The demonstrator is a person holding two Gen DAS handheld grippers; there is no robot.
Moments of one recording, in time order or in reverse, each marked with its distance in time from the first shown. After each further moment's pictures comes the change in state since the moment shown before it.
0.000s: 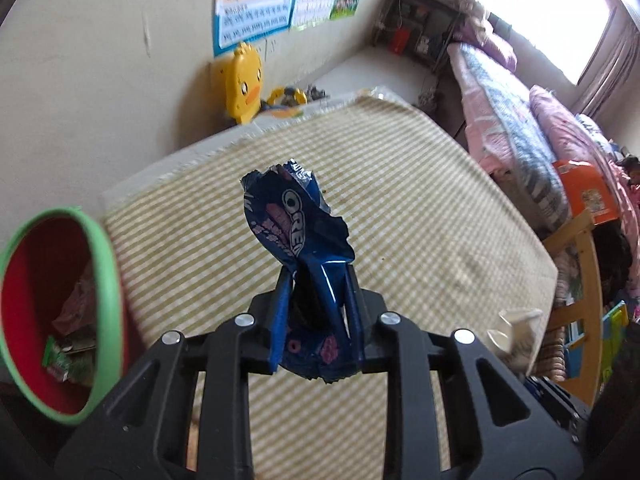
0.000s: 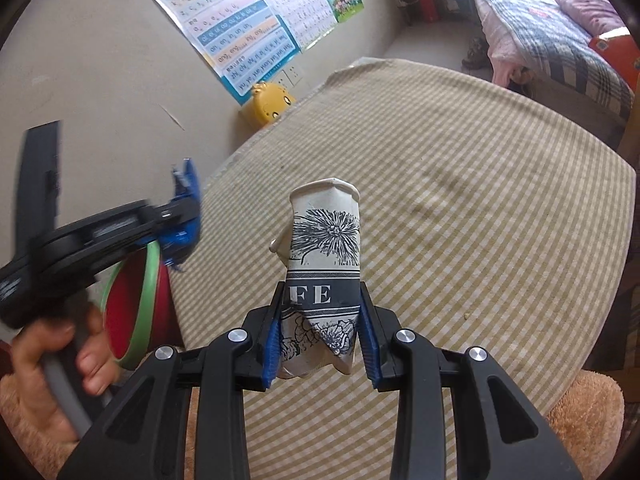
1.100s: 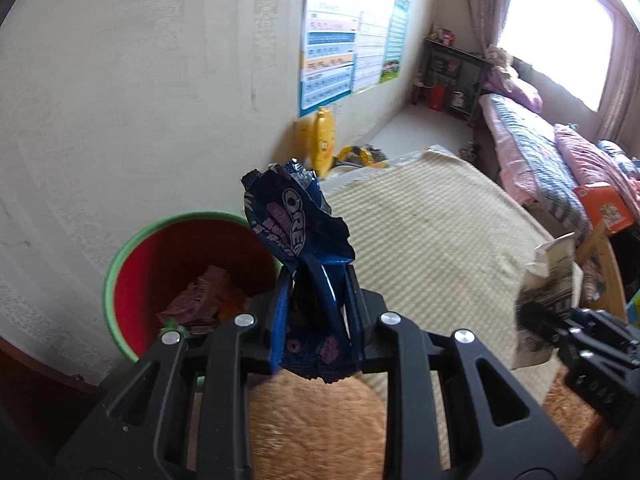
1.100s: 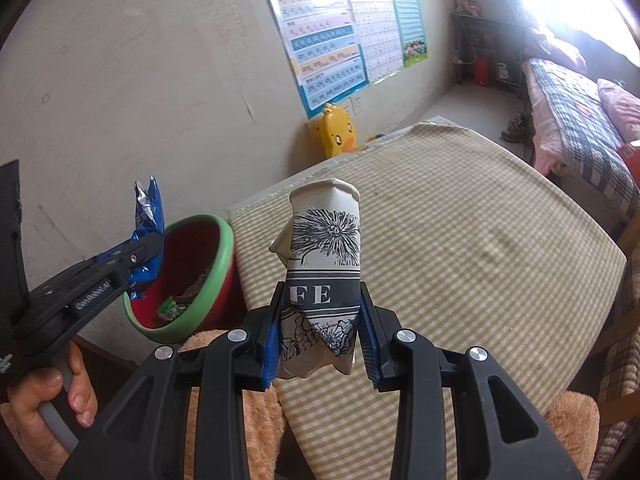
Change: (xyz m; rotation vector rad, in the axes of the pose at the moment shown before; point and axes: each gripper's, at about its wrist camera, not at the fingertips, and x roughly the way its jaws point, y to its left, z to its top) left arm -0.115 0.086 -0.063 -0.022 -0.221 0.189; right arm -0.035 0.126 -0.022 -0.276 -0.093 -0.008
